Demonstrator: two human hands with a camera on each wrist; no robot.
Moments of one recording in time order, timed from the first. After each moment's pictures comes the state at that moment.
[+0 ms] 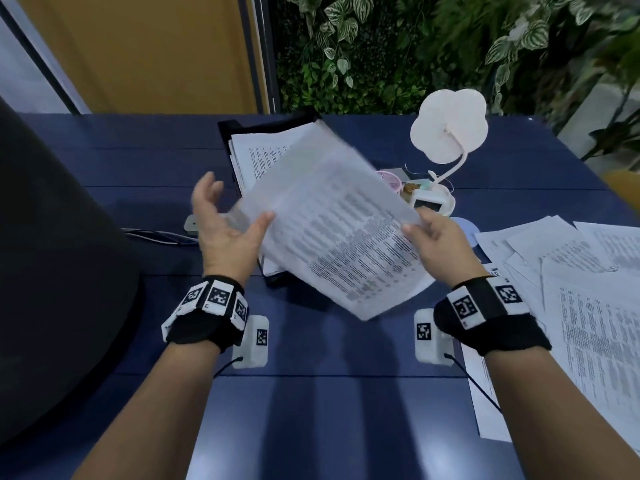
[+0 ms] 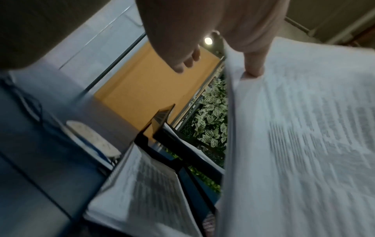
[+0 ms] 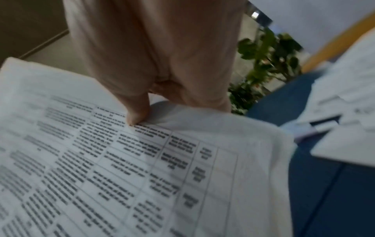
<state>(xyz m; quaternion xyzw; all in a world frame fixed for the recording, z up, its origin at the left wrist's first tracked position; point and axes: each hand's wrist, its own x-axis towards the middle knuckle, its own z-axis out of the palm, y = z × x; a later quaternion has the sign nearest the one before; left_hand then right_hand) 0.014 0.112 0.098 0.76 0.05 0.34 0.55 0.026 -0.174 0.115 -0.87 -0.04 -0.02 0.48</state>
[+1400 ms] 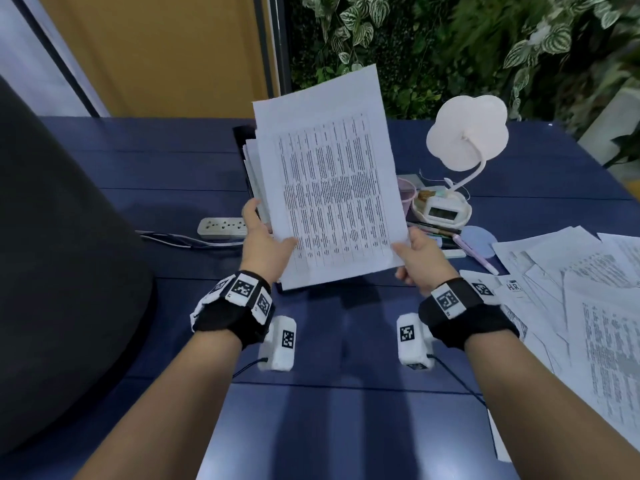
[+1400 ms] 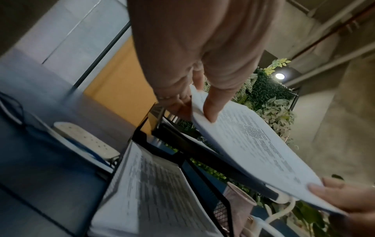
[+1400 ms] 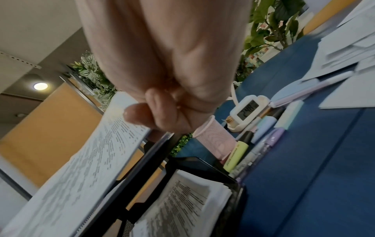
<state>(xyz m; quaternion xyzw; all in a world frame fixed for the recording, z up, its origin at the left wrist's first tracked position) 0.038 0.104 0.087 0.80 0.16 0.09 0.58 0.063 -0.141 0.070 -0.79 0.07 0.11 0.59</state>
